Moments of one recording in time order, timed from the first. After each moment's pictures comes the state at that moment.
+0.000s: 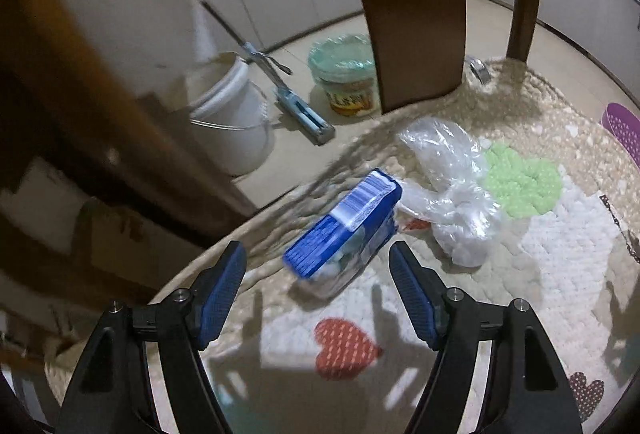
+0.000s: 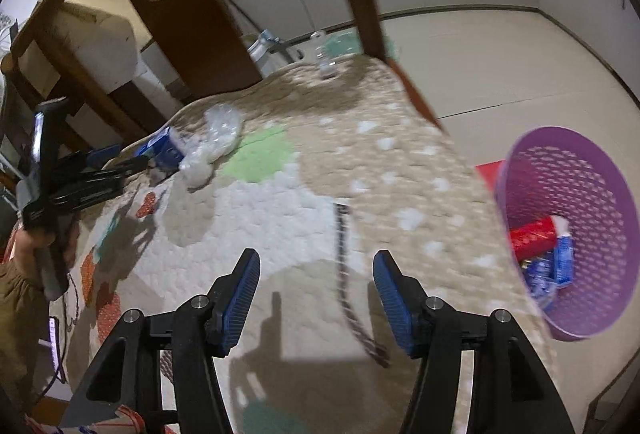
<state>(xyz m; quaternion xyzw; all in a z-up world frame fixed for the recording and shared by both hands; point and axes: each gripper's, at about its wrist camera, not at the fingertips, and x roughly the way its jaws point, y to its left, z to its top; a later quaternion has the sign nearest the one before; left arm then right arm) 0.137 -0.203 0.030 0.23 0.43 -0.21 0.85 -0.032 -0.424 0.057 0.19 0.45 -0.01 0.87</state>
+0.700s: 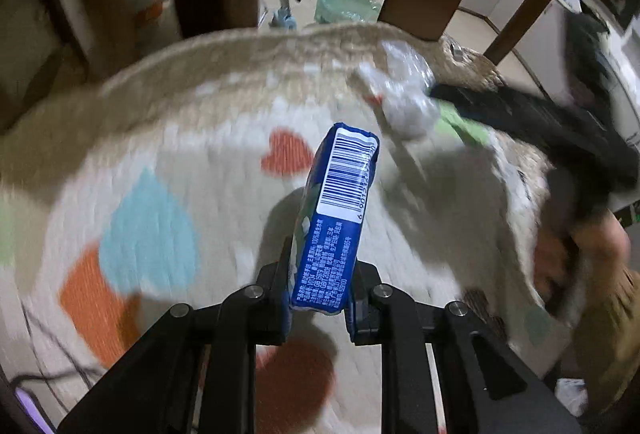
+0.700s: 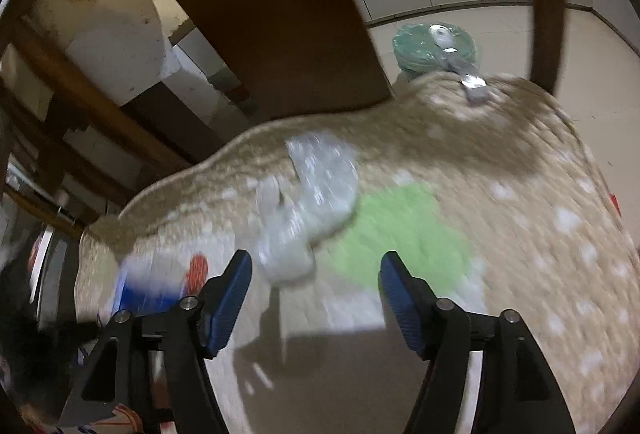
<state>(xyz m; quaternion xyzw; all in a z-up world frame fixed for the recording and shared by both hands) 0.046 -0.122 0.030 0.01 0.56 -0.21 0.80 0.110 -0.356 0.044 0.21 0.45 0.07 0.87</state>
